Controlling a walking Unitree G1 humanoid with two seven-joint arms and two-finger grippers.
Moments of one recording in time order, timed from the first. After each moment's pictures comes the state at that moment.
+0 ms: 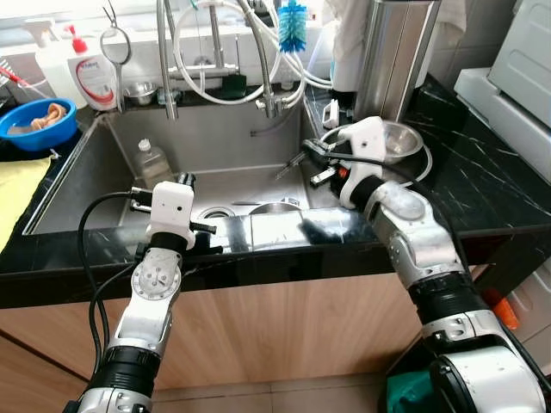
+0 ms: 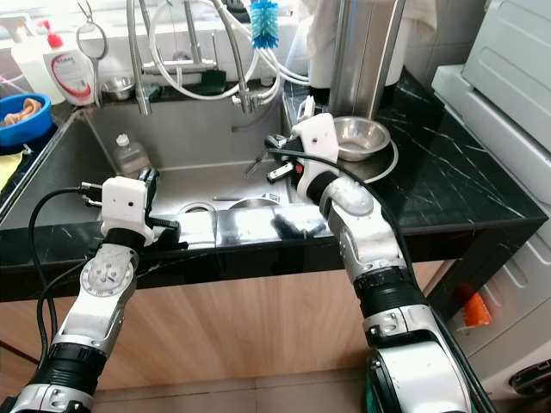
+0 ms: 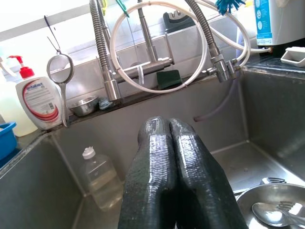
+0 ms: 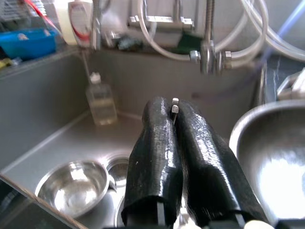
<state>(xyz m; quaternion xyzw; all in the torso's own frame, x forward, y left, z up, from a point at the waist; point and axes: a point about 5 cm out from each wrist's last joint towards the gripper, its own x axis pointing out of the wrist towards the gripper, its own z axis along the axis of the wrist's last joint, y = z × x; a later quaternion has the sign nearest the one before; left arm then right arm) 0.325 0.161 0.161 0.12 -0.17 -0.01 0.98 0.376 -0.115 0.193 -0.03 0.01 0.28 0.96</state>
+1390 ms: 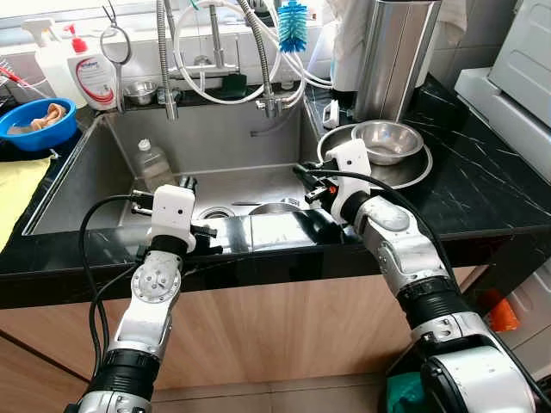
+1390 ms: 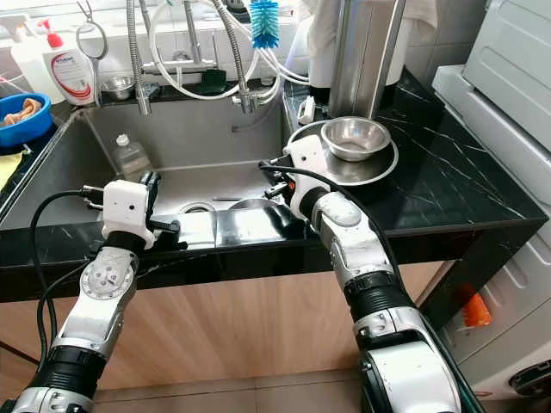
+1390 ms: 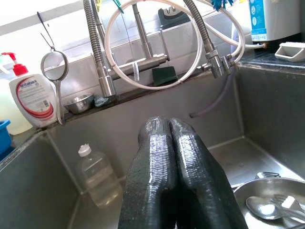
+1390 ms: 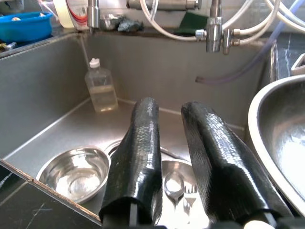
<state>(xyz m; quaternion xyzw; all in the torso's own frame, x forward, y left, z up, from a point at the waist) 0.322 0.161 0.156 0.12 -0.16 -0.02 0.98 0.375 -0.105 0.176 -0.03 0.02 0.28 0.96</state>
